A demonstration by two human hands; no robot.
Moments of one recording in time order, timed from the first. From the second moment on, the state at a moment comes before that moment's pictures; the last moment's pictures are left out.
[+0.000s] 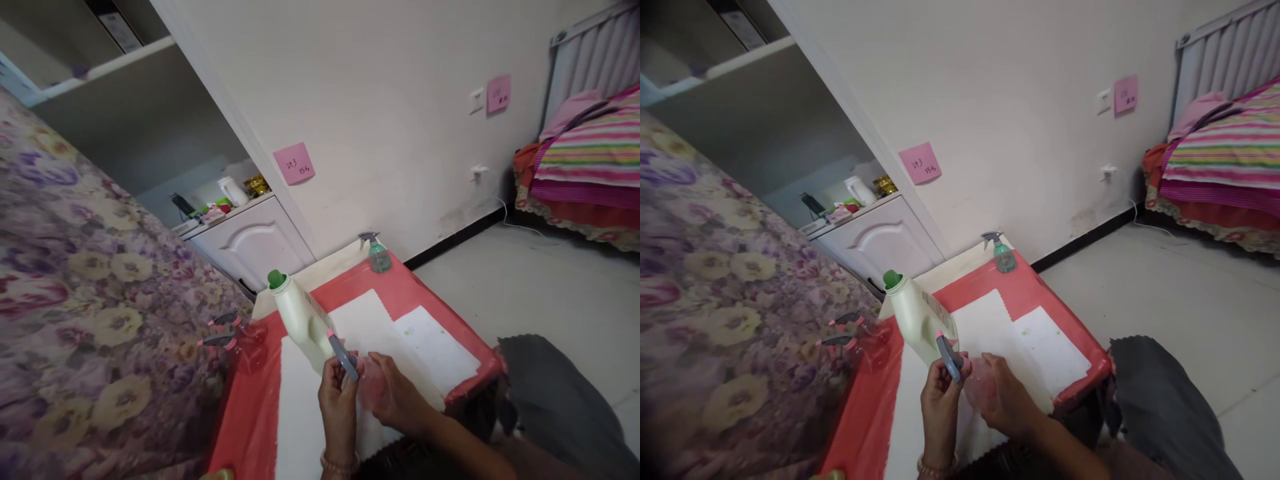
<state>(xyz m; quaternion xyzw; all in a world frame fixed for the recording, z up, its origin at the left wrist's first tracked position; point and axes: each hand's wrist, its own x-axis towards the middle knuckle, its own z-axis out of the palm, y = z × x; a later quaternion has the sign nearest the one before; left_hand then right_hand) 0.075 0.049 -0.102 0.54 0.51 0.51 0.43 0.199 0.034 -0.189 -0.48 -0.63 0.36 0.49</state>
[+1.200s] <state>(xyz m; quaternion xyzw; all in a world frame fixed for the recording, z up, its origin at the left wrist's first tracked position) 0.067 0.047 -0.107 0.59 0.39 0.52 0.47 0.228 0.049 -0.107 -0.39 -0.65 0.42 0.51</state>
